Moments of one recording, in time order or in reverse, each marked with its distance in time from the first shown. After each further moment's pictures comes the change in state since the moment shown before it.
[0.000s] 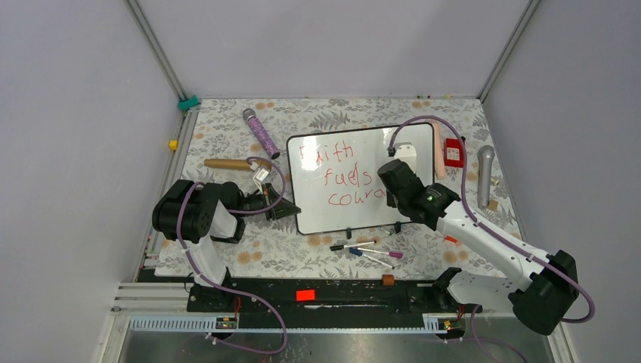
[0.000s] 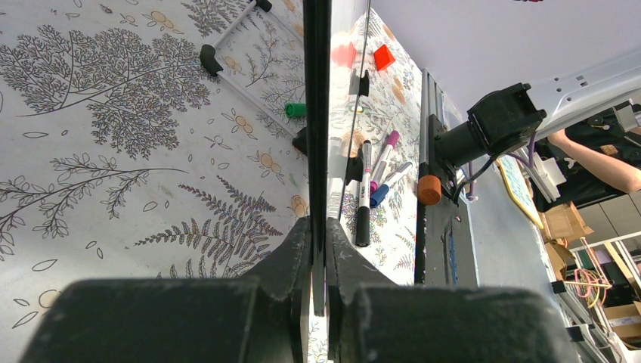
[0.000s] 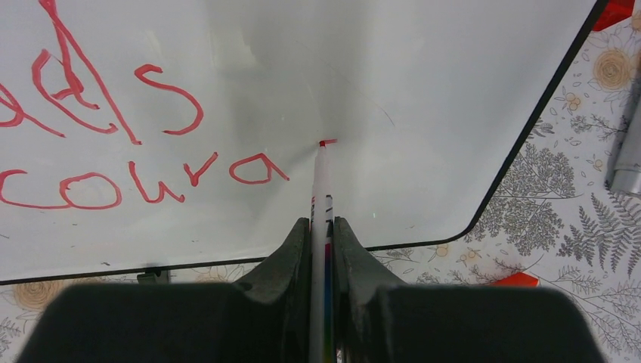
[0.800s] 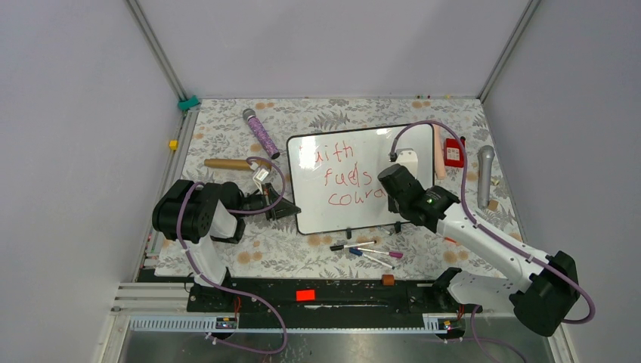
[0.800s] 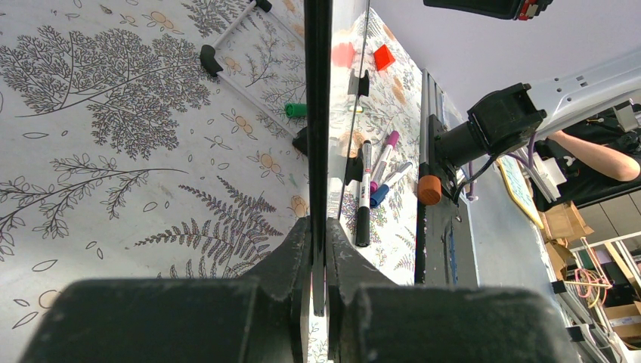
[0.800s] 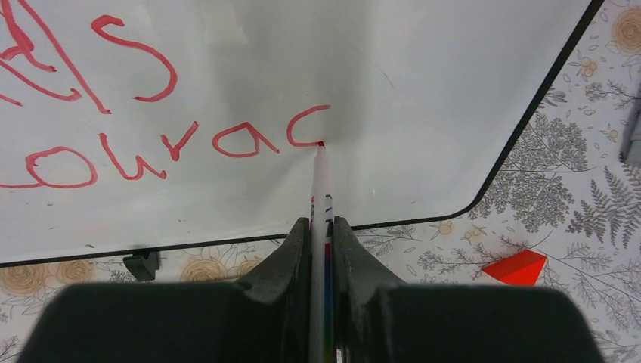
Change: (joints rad) left arm 0.000 0.000 0.000 0.001 0.000 0.000; right arm 0.000 -0.016 -0.039 -0.032 -0.037 0.047
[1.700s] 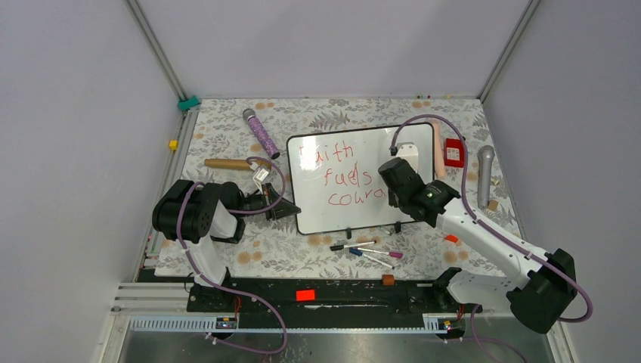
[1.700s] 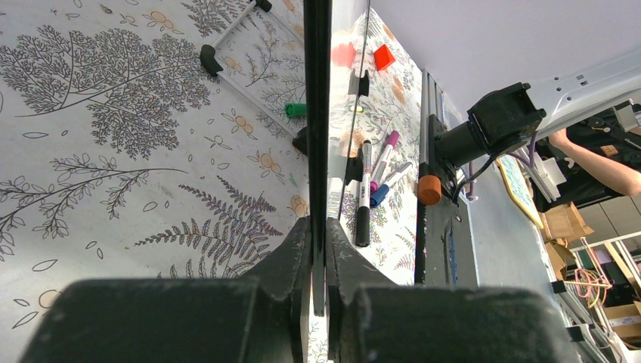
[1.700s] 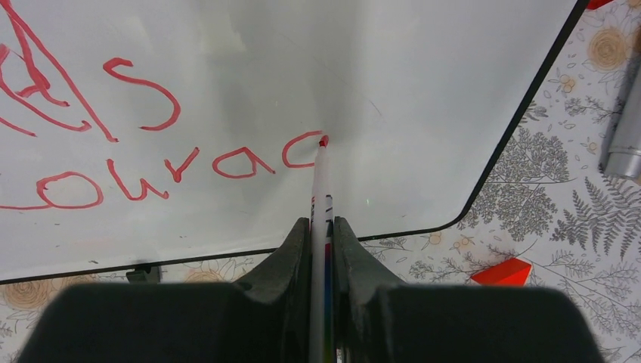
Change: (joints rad) left arm 0.000 0.000 0.000 0.000 0.000 0.000; right arm -0.023 0.044 0.071 -0.019 0.031 -0.033
